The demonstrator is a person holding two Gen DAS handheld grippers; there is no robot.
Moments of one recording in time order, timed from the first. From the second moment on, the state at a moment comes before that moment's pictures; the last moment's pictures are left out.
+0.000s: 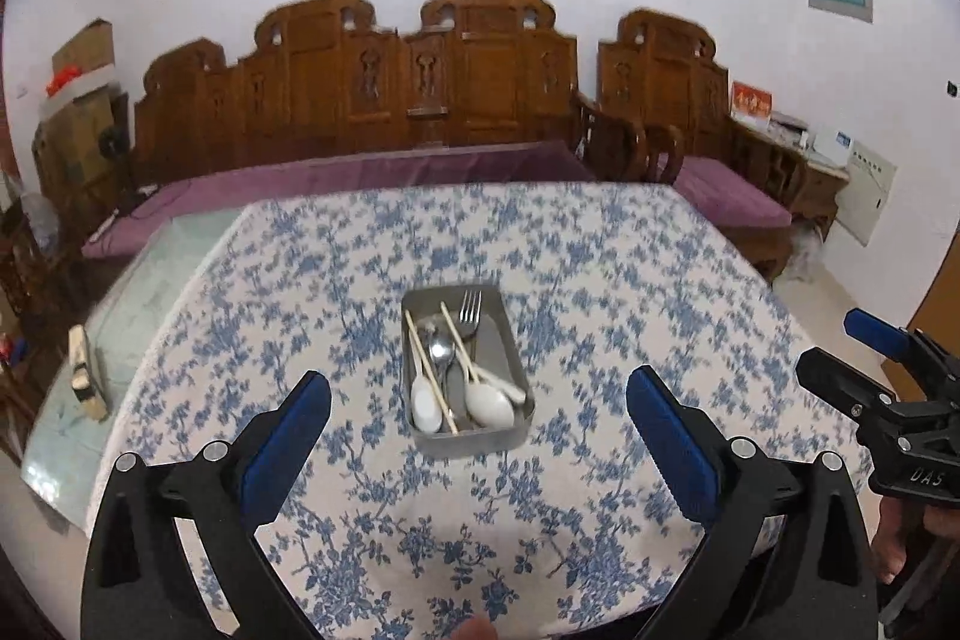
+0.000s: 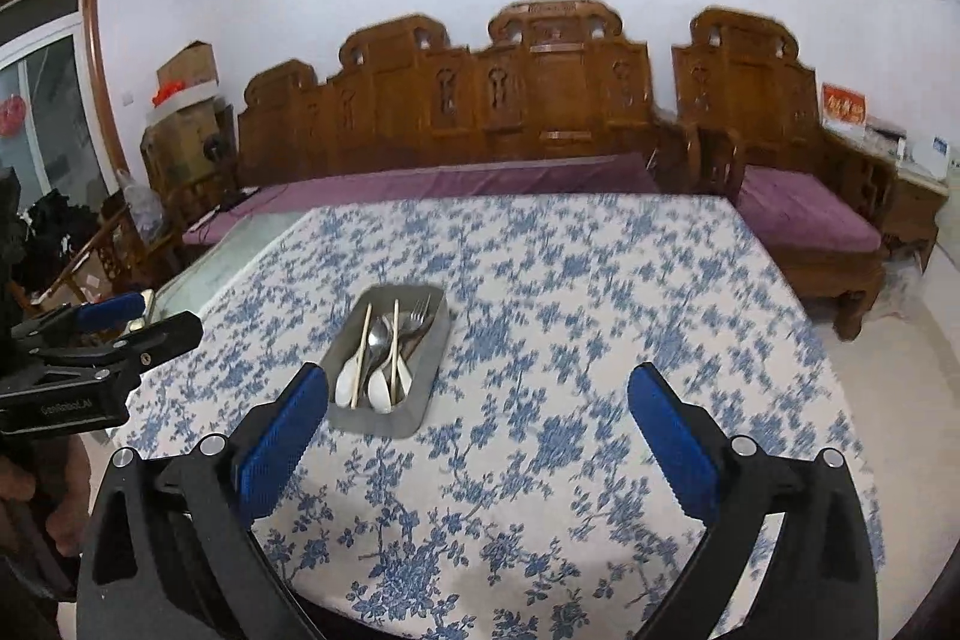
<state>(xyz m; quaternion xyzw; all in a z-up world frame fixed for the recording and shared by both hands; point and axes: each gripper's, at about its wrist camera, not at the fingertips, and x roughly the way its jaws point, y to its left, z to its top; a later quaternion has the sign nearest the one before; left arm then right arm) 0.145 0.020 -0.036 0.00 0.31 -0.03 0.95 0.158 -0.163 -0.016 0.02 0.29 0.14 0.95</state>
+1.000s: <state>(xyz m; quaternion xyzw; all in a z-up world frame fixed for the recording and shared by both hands) 0.093 0.013 0.031 0.00 0.23 -0.01 0.97 0.099 -0.174 0.076 0.02 0.19 0.13 0.97</state>
